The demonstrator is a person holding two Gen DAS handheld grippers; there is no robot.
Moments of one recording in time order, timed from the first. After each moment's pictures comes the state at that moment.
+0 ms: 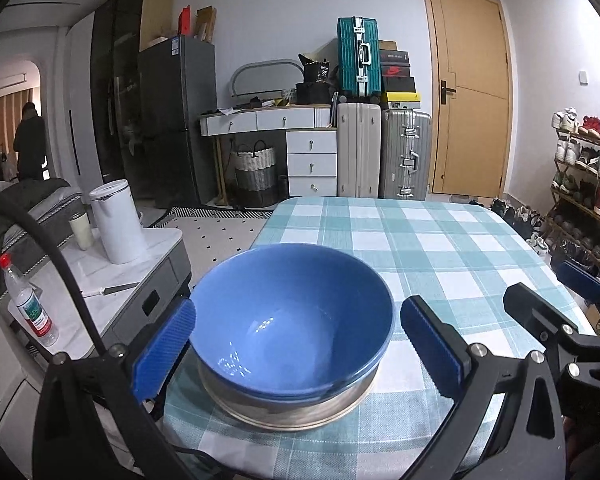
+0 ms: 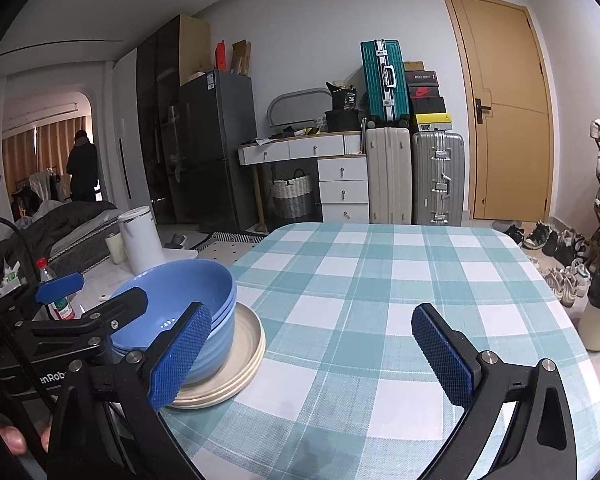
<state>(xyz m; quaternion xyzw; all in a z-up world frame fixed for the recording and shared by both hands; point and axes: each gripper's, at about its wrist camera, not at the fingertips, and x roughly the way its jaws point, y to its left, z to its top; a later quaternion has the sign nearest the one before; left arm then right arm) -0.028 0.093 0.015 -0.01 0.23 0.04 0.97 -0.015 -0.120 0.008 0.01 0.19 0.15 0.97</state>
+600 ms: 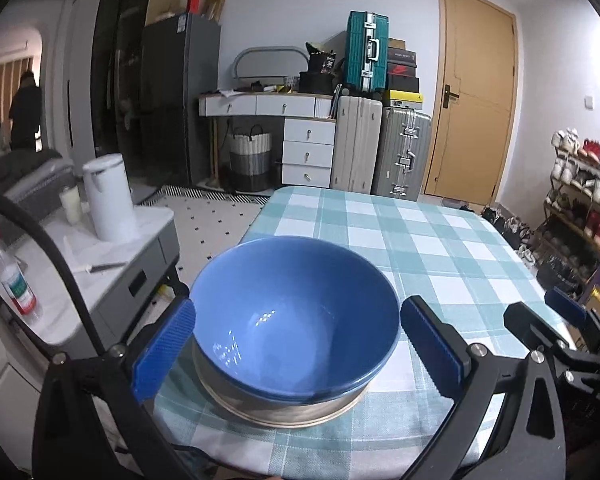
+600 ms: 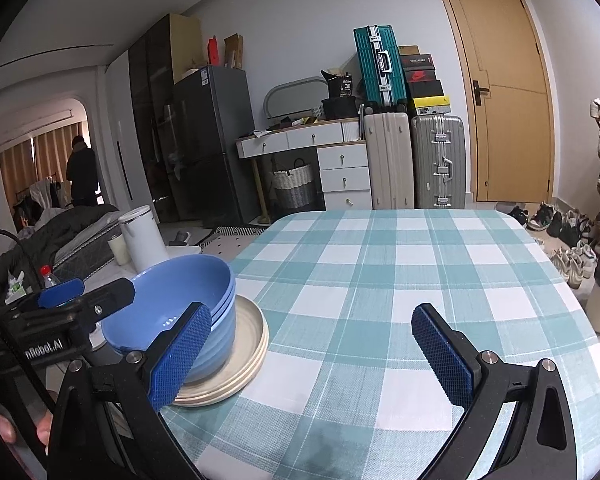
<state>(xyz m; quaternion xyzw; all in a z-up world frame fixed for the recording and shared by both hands) -0.020 0.115 0.015 -0.06 0.25 0.03 0.97 -0.009 -0.123 0.003 0.03 0.21 0.15 0.96</state>
